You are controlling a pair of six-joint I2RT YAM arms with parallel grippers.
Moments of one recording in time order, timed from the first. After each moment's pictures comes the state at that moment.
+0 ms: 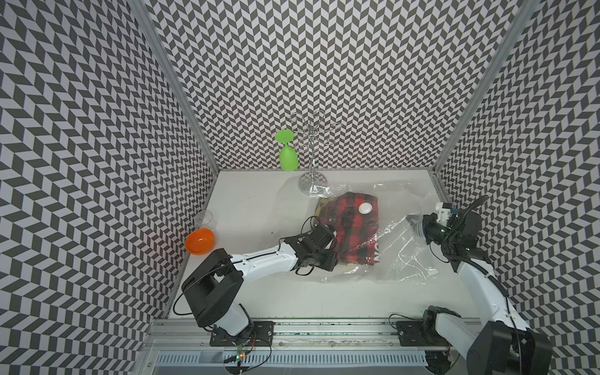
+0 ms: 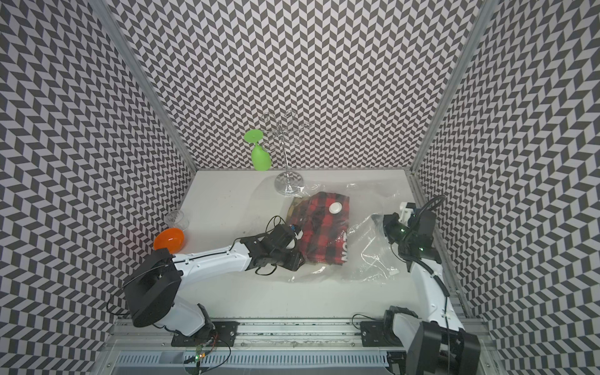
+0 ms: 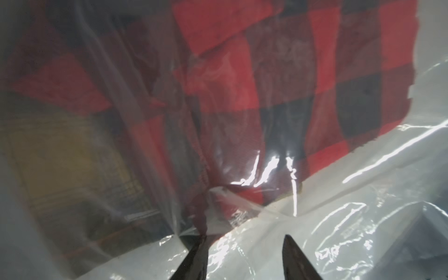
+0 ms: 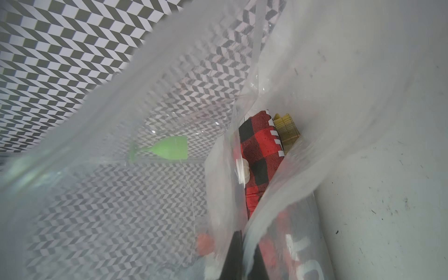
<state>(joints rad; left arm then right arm) -0.88 1.57 0.89 -0.33 0.11 -0.48 -0.25 1.00 0.63 -0.15 -0.76 0.92</state>
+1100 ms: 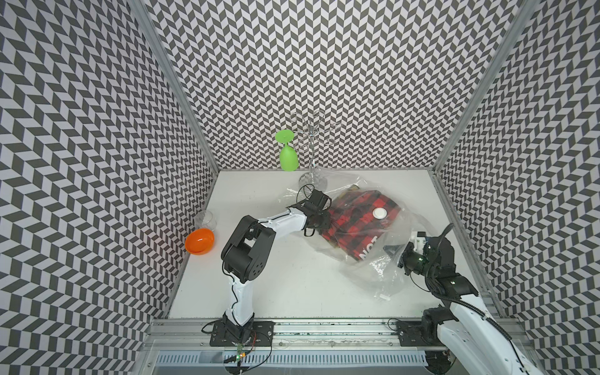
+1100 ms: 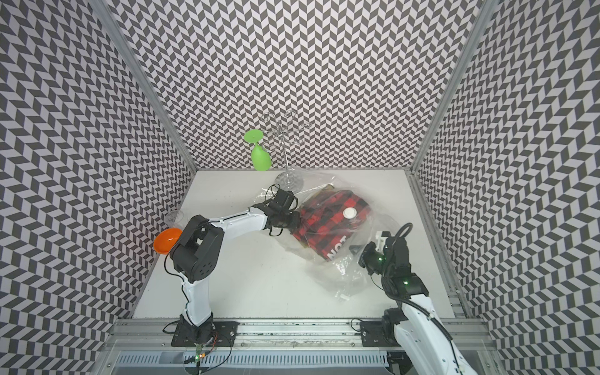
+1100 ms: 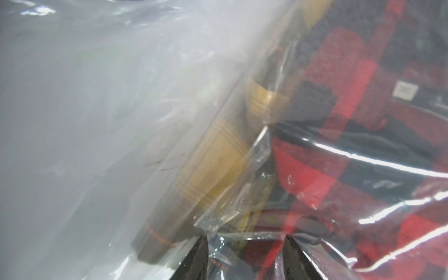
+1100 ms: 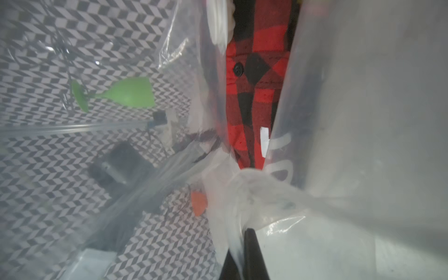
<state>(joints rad) -0.58 1.98 1.35 -0.34 0.00 -0.46 0.21 0.66 0.34 -0.22 -0.51 1.22</state>
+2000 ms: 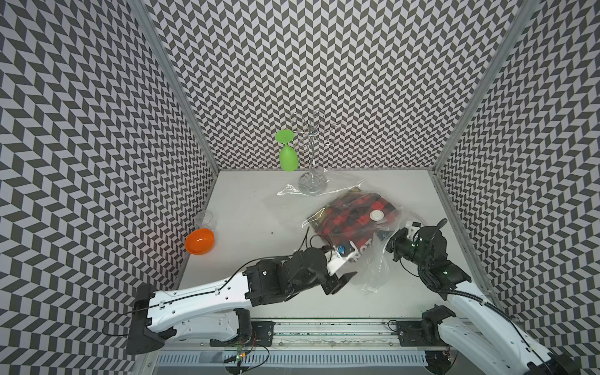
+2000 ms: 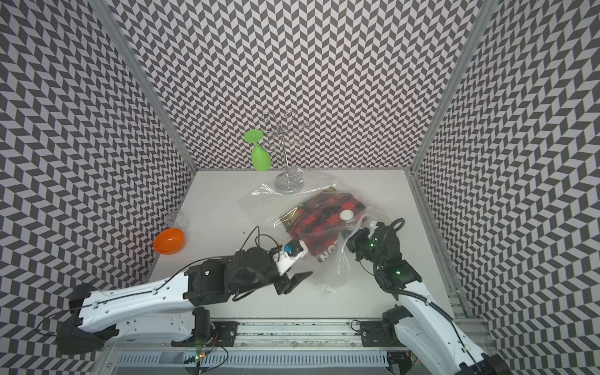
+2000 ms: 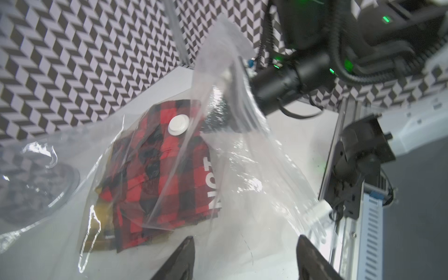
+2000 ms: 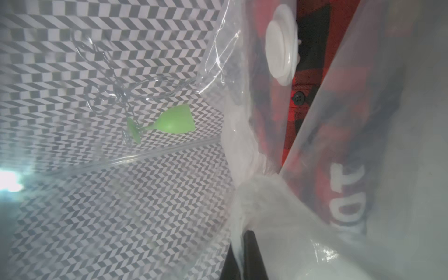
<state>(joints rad) -1.36 1.06 0.94 -0.37 -0.25 -0.01 0.32 0.83 0.47 -0.01 -0.36 1.52</state>
